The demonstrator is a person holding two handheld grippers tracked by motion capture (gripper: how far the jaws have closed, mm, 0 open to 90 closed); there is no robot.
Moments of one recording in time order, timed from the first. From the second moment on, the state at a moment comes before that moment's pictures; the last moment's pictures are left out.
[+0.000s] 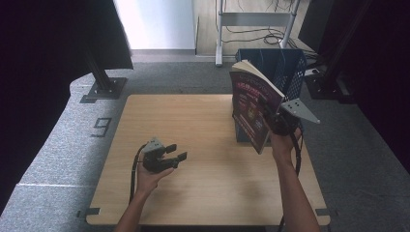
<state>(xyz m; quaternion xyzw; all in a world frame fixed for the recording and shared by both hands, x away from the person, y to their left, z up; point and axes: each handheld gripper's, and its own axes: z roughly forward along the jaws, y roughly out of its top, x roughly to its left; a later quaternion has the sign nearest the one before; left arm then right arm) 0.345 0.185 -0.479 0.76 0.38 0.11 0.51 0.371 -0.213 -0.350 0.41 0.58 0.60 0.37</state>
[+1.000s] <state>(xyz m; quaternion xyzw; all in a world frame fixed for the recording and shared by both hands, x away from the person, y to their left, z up) 0.344 0.186 -0.477 0.76 0.38 0.11 0.52 0.400 -0.218 -0.347 0.44 0.57 0.58 0.39</state>
